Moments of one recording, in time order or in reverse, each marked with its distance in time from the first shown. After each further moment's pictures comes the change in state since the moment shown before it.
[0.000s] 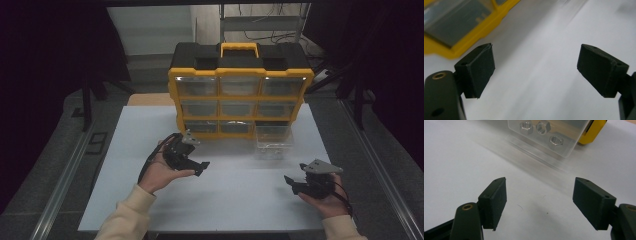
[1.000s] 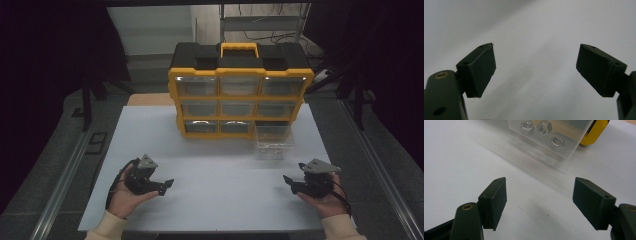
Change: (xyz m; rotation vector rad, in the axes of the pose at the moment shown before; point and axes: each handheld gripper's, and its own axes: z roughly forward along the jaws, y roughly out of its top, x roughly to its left) left arm 0.027 -0.118 -0.016 -0.012 0.077 -0.197; right arm 0.001 0.002 0.003 0.003 -0.001 -0.011
